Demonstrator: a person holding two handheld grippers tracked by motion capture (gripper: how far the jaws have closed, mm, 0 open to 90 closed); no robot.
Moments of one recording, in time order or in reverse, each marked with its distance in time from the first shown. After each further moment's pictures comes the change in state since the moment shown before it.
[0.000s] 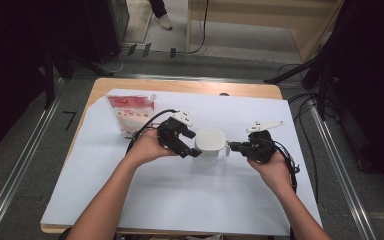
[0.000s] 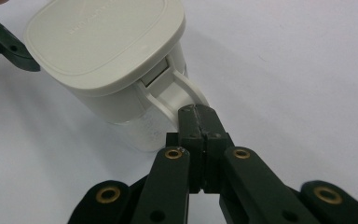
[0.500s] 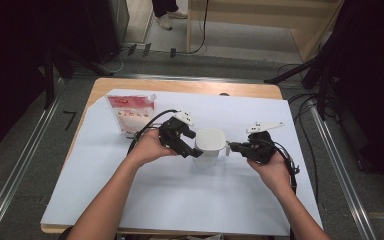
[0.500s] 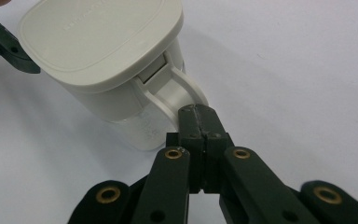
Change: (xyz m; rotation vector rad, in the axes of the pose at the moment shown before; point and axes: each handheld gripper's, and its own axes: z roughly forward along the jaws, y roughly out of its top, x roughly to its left) left arm 0.003 0.000 0.004 -0.008 -0.022 -0.007; right arm 0.001 -0.002 0.001 0.002 -0.015 0.007
